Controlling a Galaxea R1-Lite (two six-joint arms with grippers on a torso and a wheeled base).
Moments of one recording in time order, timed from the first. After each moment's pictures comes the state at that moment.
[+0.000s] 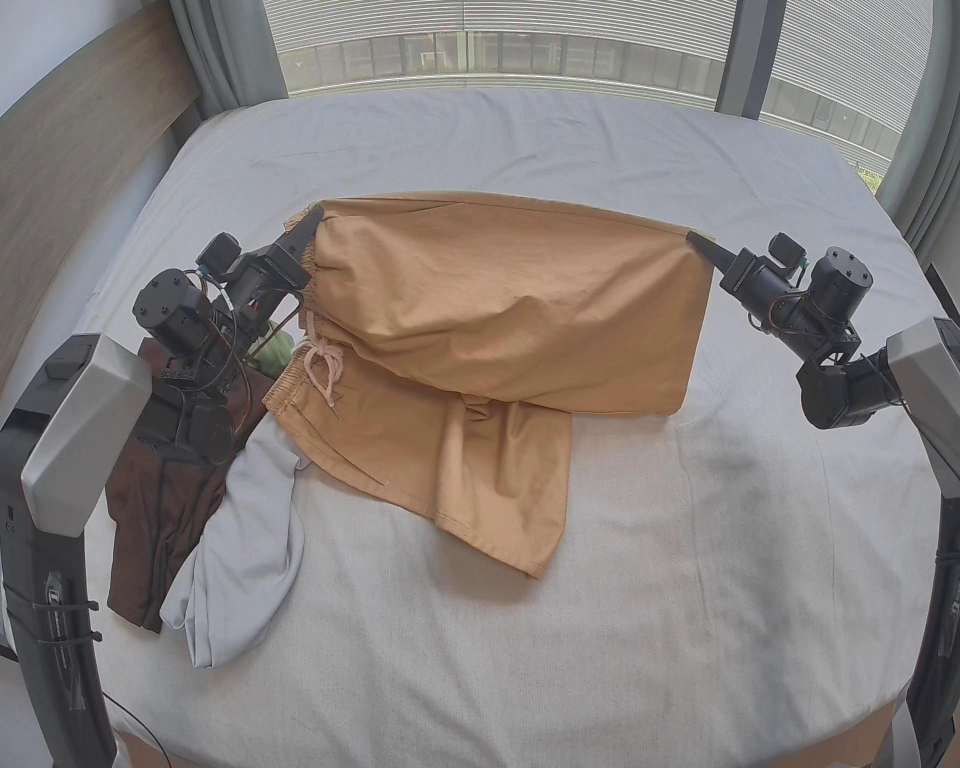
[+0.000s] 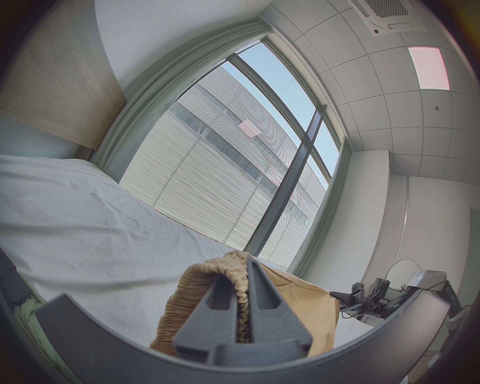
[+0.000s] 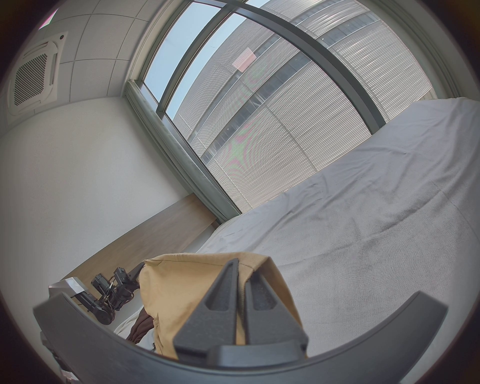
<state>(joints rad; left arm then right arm) -0.12 2.33 -1.46 -1.49 -0.38 -0.57 0.06 2.28 -1.51 -1.16 0.56 0.60</state>
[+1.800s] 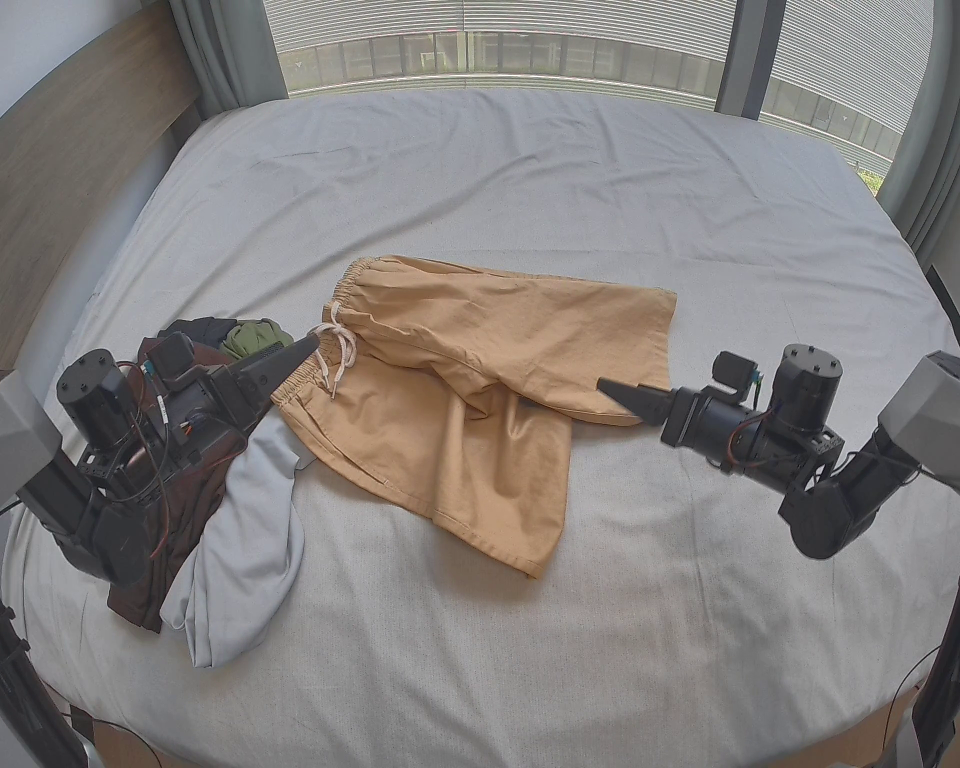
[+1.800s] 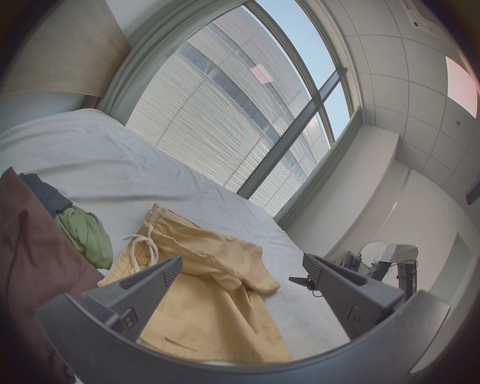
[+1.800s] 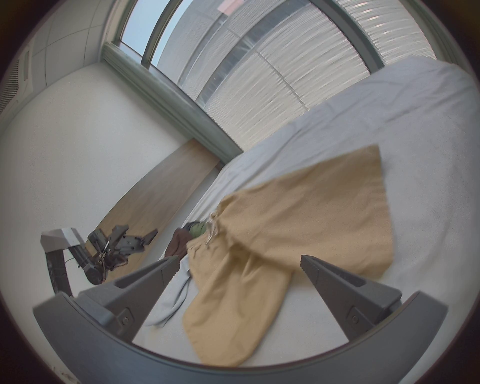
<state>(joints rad) -0.07 1.97 -0.65 -1.55 -0.63 -0.51 0.31 2.09 -0.83 -1.24 0.47 0.45</state>
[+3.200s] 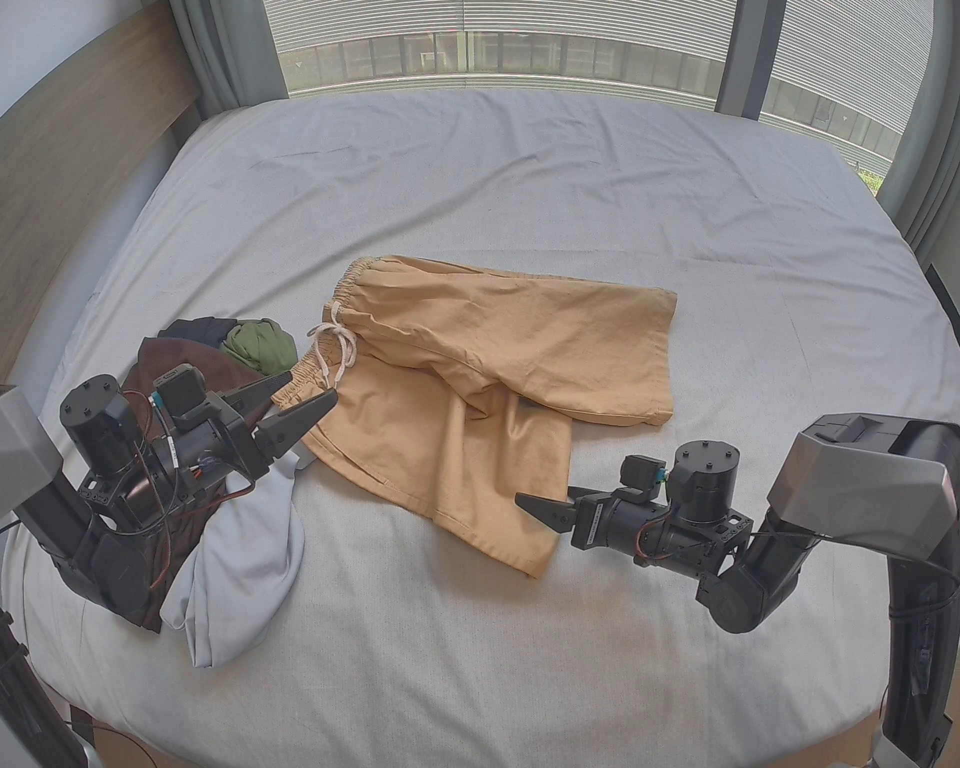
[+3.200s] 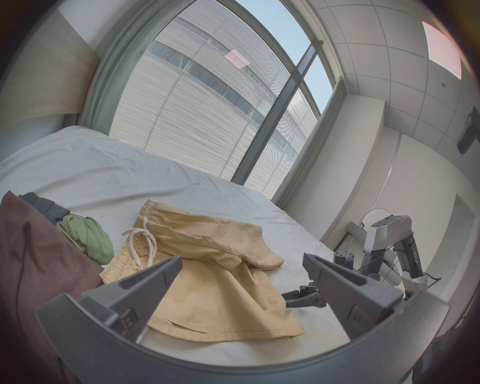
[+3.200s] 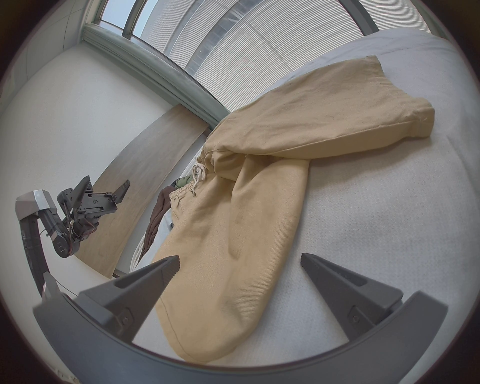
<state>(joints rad) -0.11 1.95 -0.54 -1.55 -0.66 -0.29 0.49 2.35 -0.82 -1.31 0.32 0.44</state>
